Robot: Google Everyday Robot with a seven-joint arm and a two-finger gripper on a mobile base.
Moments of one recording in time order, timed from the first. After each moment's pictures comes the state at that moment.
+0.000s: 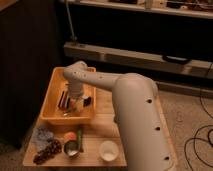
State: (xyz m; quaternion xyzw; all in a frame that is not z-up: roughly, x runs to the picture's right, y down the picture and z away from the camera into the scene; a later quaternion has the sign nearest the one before) arm -0.189 0.090 0.891 -0.34 -0.19 -0.23 0.89
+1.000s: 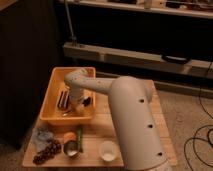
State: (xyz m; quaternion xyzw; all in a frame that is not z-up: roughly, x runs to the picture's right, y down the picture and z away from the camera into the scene) arm -0.189 0.122 0.922 -0.35 -0.18 -0.23 0.89
